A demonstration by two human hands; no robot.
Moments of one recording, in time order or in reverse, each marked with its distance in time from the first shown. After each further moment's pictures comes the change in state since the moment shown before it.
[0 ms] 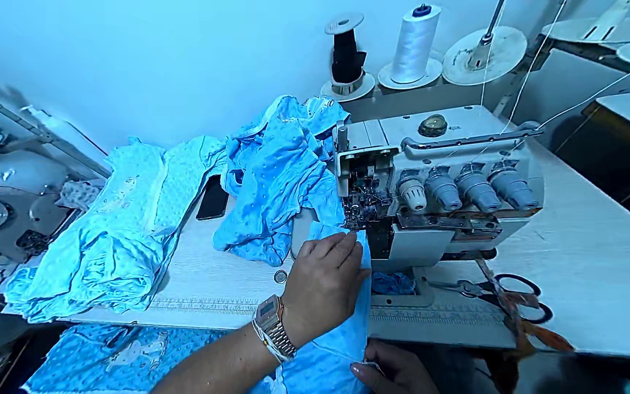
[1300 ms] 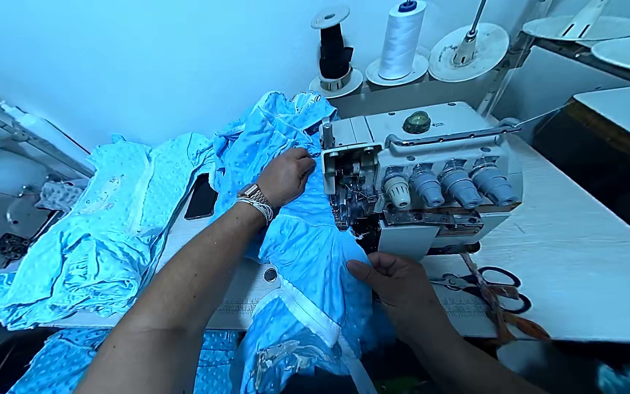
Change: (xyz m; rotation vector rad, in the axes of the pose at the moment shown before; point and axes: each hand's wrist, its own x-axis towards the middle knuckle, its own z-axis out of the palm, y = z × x) left_hand 0.105 -0.146 0.027 -0.058 -0.089 0.140; right_hand 0.088 -0.075 -0.015 0.028 0.335 0.108
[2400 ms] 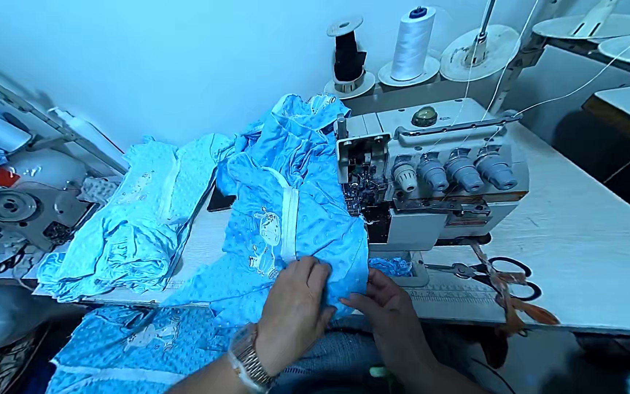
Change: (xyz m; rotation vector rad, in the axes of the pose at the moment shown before) left_hand -0.149 0.187 -0.039 -0.098 -0.096 -0.375; right_hand -0.050 0.038 0.026 0.267 -0.075 -0.037
